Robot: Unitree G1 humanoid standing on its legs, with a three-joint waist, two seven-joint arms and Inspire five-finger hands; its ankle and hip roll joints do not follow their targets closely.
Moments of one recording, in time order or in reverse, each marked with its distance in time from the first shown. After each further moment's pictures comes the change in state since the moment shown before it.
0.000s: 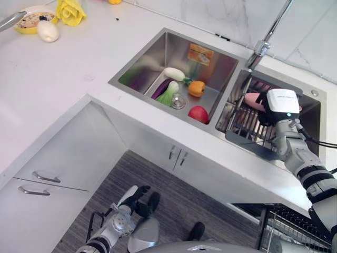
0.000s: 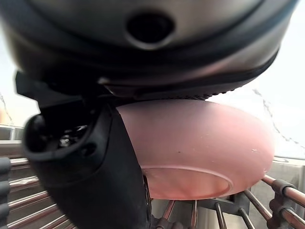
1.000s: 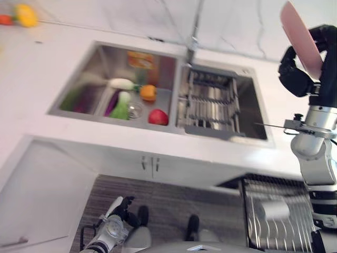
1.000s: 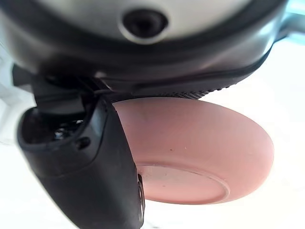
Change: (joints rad) left arm -0.023 -0.048 0.201 0.169 -0.044 0.083 0.056; right arm 0.338 0.108 -0.590 -0.786 0.205 -0.142 -0.131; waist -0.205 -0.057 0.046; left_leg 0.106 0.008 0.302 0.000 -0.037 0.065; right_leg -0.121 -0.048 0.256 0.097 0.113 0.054
